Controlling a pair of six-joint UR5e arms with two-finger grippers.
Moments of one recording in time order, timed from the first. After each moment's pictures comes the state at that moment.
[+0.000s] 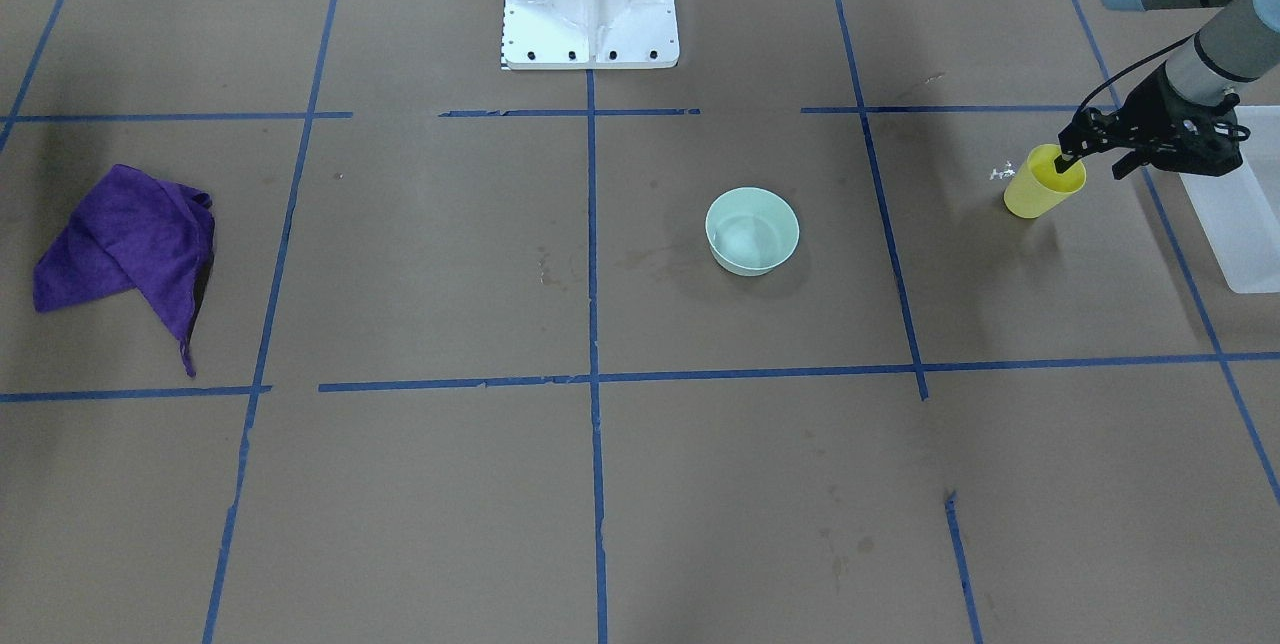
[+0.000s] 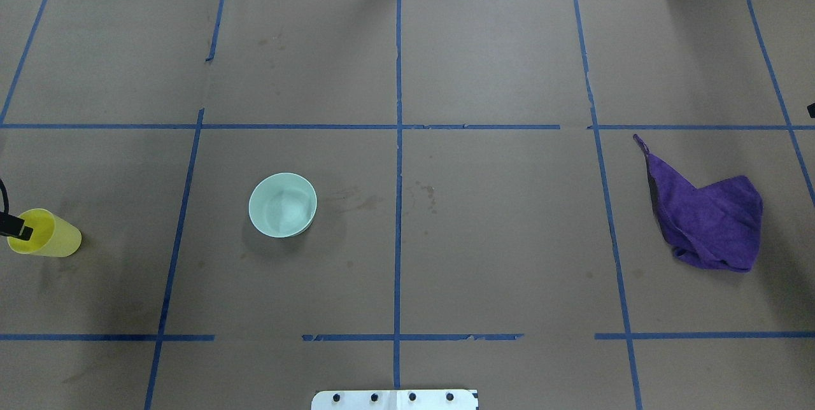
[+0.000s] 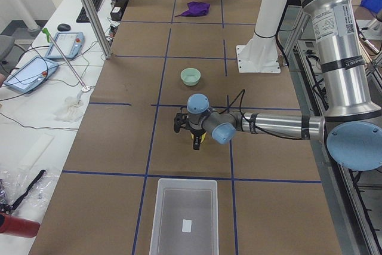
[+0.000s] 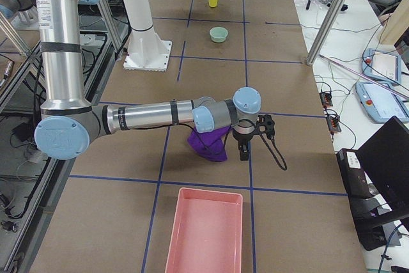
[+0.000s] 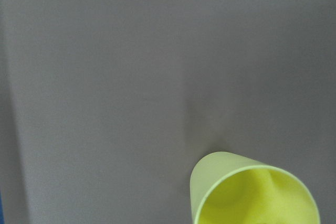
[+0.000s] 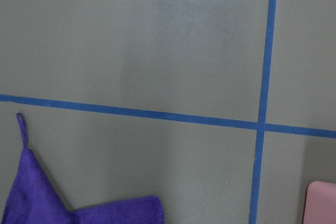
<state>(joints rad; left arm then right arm) -0.99 -1.31 -1.77 -2.19 -2.26 -0.67 1.40 -1.55 1.67 -1.41 2.34 0.23</state>
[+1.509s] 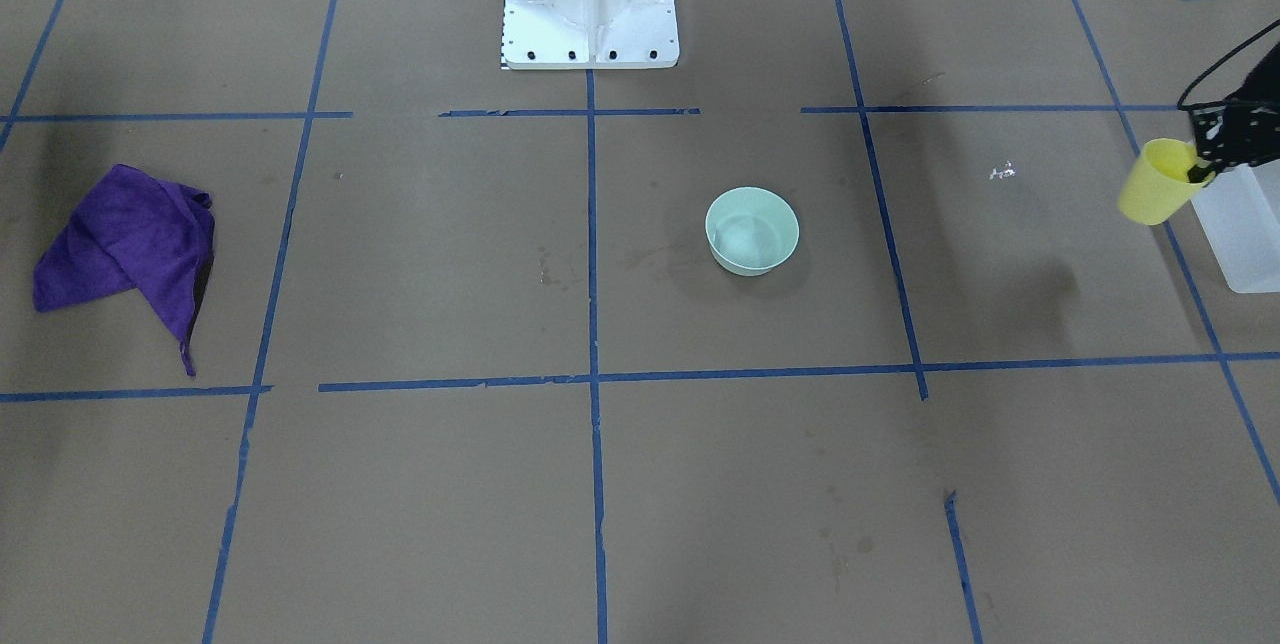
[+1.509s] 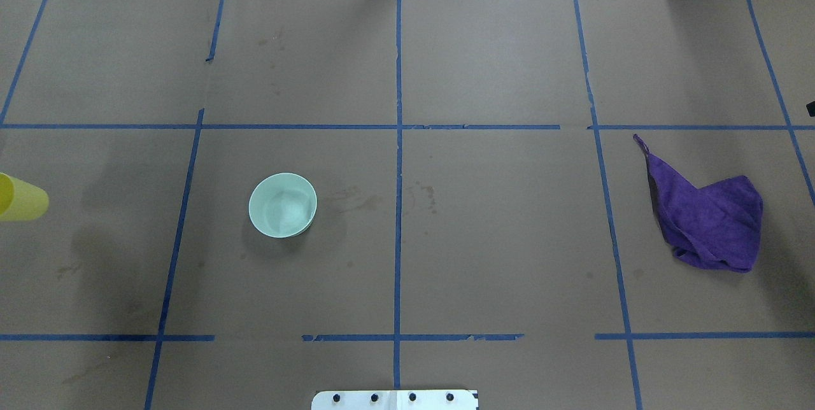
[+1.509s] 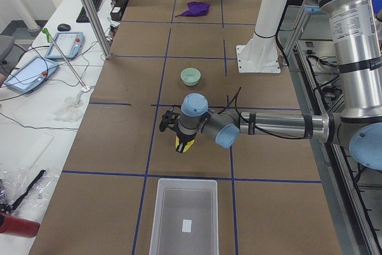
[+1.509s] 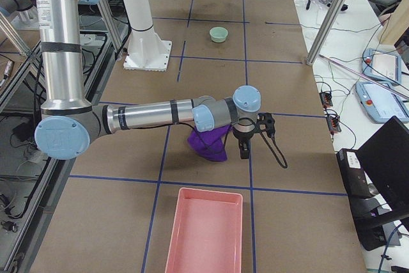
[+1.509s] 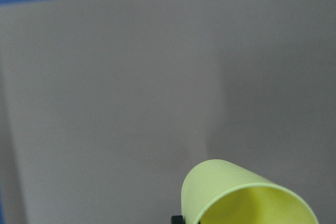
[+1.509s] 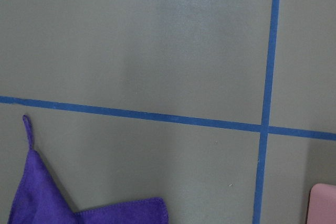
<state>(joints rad) -1.35 -1.31 -1.78 -2.09 -2.25 -0.14 1.40 -1.55 1.68 -1.41 2.34 0.23</state>
